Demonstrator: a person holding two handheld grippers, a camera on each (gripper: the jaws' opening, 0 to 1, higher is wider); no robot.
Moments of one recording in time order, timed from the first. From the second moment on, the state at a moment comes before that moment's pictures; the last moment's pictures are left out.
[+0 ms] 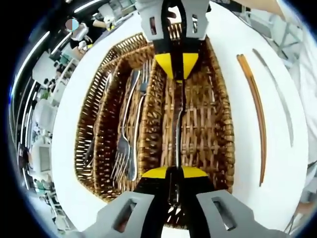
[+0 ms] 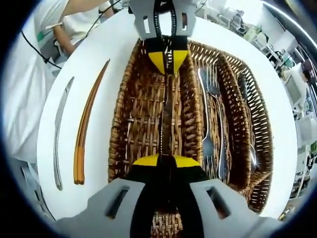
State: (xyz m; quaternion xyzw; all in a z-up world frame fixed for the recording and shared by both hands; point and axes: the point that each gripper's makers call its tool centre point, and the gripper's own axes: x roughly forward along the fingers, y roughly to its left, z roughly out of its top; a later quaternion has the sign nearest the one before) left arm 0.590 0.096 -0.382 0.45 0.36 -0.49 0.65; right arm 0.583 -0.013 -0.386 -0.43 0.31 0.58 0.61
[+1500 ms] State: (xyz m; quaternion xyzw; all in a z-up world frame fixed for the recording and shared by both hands) left arm 0.588 0.093 -0.378 0.48 0.33 -0.47 0.67; right arm 0.590 -0.035 -0.384 -0.39 0.39 0.53 0.64
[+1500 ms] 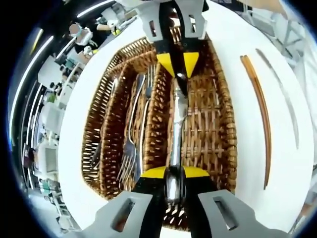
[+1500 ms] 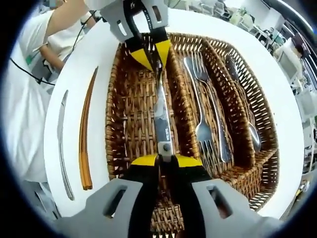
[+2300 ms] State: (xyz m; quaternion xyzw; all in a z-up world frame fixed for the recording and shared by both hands) left arm 0.586 0.097 -0.357 0.47 0.31 -0.45 0.69; right arm 0.586 -0.030 -0.360 -0.39 0.35 0.54 0.66
